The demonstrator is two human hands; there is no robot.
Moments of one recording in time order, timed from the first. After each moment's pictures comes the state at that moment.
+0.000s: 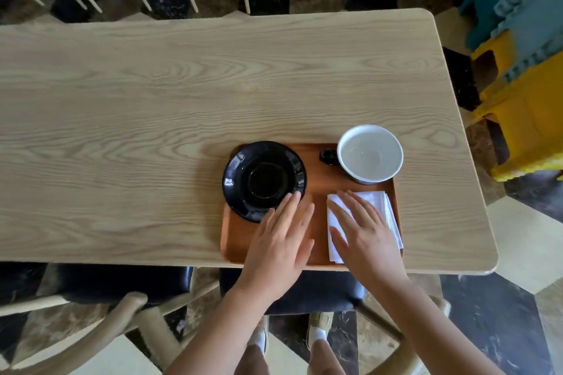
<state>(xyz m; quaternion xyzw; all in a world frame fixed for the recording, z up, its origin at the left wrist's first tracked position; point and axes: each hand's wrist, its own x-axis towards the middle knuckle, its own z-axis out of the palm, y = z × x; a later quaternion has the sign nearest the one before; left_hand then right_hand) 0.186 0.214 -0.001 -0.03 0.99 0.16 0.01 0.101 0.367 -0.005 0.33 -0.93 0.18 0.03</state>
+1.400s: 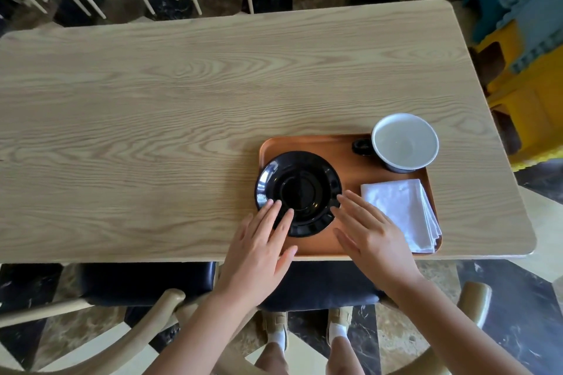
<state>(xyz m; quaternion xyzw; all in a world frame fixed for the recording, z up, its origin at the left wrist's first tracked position) 0.237 0.138 0.009 -0.01 0.99 0.11 0.04 0.134 0.332 -0.001 0.38 -0.90 0.22 0.04</state>
